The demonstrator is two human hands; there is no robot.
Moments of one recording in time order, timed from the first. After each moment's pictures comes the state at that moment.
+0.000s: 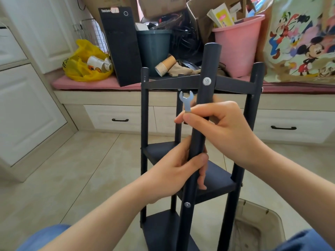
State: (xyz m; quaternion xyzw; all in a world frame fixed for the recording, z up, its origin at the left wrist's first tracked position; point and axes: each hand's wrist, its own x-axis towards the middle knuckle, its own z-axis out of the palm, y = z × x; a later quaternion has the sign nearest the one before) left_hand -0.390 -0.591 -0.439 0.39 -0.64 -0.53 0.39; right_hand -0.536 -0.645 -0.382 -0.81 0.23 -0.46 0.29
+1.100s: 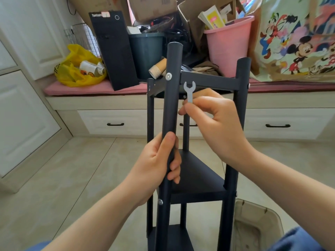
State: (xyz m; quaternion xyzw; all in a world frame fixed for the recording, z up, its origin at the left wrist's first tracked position) left_hand -0.377 -0.600 -0.438 0.43 -0.53 -0.52 0.52; right_hand -0.526 -0.655 -0.386 -0.74 0.34 -0.54 0.23
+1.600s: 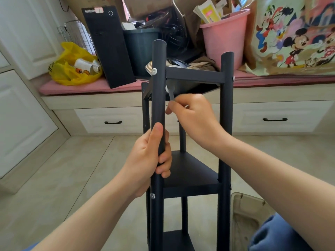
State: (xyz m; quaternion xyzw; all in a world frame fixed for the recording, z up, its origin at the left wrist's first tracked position) left_hand -0.371 -0.601 -0.436 0.45 -0.49 -0.53 0.53; right_hand -0.500 -0.673 -0.391 -0.72 0.43 -0.46 0.31
